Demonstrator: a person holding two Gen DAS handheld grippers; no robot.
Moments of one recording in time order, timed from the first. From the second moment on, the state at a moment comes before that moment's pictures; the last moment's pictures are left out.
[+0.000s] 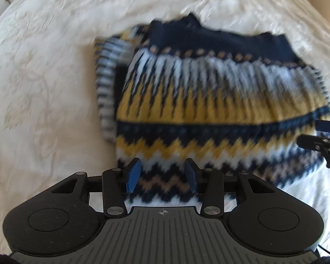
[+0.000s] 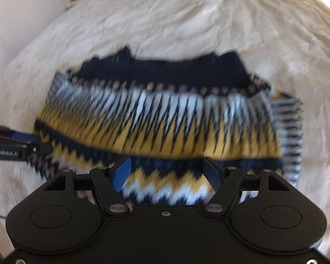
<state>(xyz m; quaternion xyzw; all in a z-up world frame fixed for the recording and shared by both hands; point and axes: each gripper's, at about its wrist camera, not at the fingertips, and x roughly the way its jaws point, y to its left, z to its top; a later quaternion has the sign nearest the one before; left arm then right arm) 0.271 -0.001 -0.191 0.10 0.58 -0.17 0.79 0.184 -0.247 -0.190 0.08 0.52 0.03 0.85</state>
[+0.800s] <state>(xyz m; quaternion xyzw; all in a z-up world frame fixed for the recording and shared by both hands) 0.264 -0.012 -0.213 0.11 0.59 -0.17 0.78 0.166 -0.258 -0.220 0.07 0.57 -0.01 0.82</state>
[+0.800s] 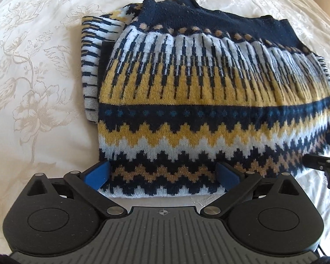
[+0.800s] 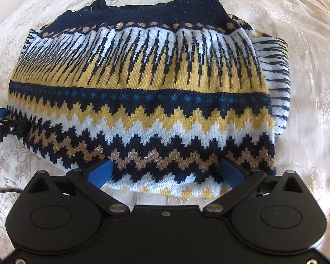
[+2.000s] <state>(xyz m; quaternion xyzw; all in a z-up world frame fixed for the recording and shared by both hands) 0.284 -0.099 -0.134 0.05 0.55 -0.12 0.82 0.158 -0.283 -0.213 0.13 0.53 0.05 0.83</state>
